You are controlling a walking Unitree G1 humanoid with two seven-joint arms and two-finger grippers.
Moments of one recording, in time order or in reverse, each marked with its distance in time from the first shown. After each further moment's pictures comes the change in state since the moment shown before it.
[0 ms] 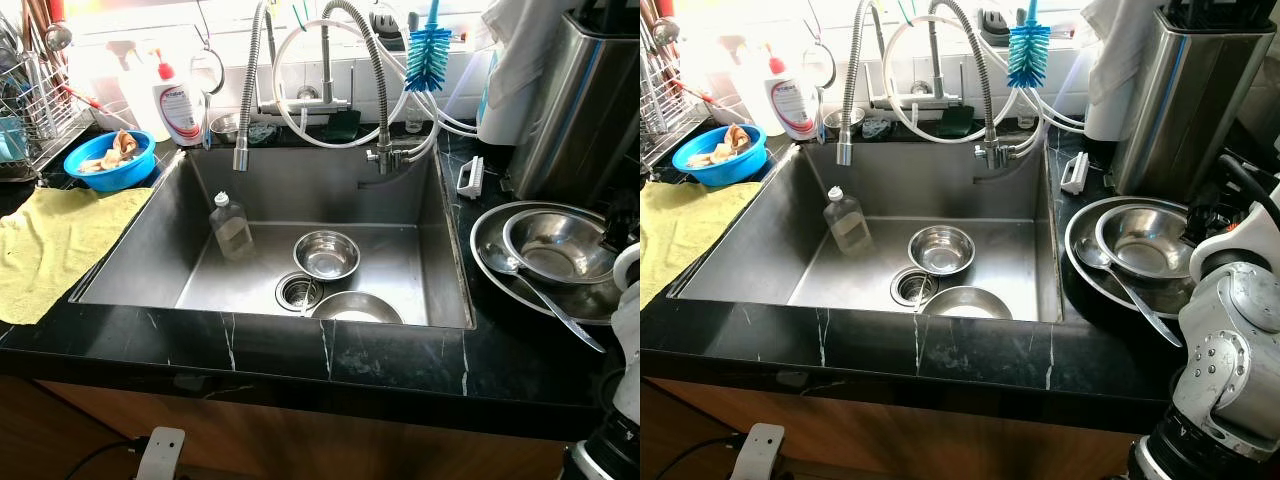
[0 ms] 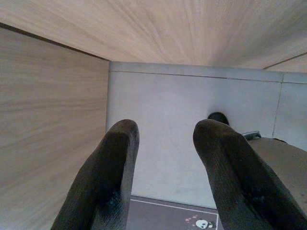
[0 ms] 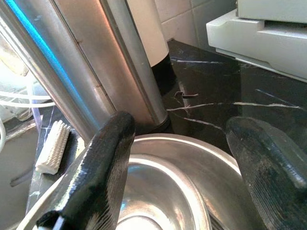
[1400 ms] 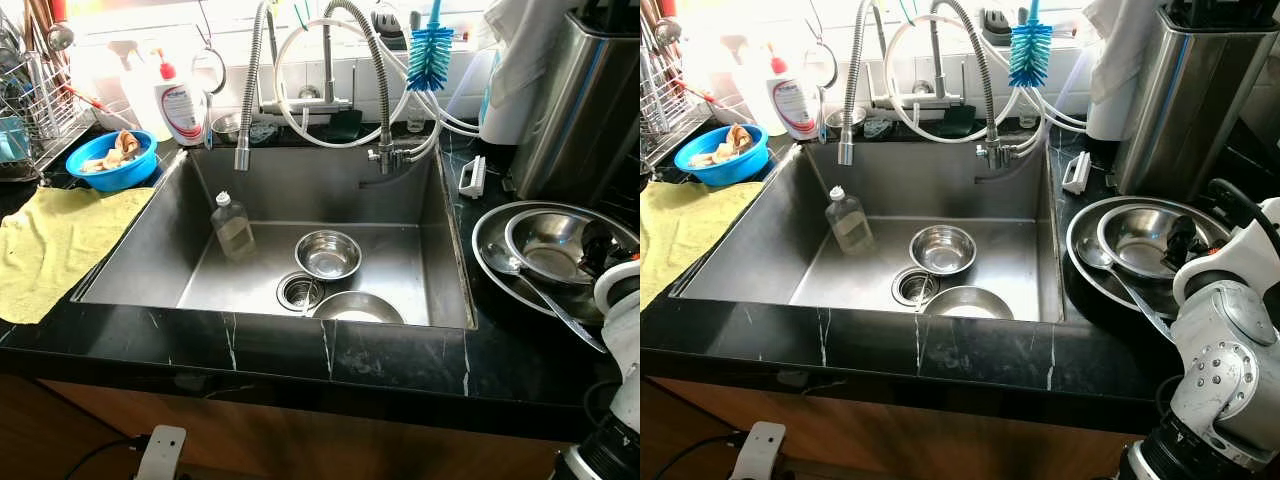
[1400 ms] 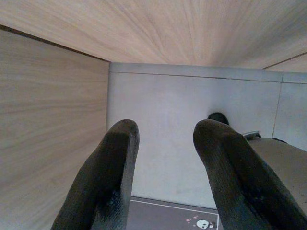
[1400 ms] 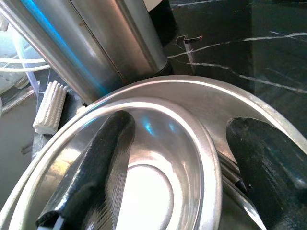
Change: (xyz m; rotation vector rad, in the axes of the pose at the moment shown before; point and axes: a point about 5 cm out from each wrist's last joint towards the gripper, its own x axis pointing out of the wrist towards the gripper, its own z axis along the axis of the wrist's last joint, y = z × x) left arm 0.000 0.000 0.002 0.008 -0.004 -0.005; right arm -0.003 -0.003 -0.022 0.072 0.165 0.004
